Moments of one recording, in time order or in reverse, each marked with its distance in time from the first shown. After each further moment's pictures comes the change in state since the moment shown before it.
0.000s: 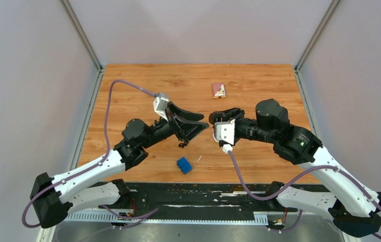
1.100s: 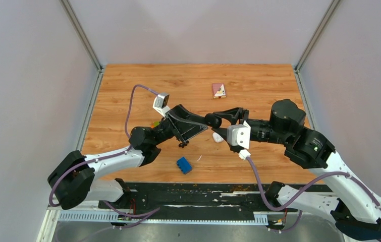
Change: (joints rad) left arm 0.038 0.243 -0.126 0.766 0.146 -0.565; right arm 0.000 -0.047 0.058 0.048 -0.163 0.048
